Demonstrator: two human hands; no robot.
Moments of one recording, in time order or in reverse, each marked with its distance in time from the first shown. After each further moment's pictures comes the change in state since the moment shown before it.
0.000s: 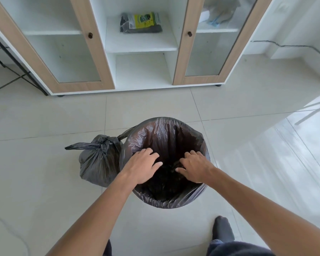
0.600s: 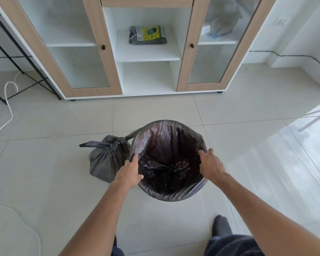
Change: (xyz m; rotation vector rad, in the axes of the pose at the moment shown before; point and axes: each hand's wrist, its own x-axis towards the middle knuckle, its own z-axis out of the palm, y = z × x) left_hand -0.055 -0.010 -0.004 -0.272 -0.158 -0.541; right_hand -0.039 0.013 -0.005 0.284 0.117 0.440
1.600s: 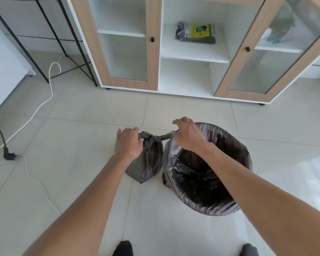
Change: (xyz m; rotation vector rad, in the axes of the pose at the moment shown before) left_hand 0.045 -0.100 -0.083 -0.092 0.475 -0.048; right_hand 0.078 -0.208 -0.057 0.226 0.098 -0.500
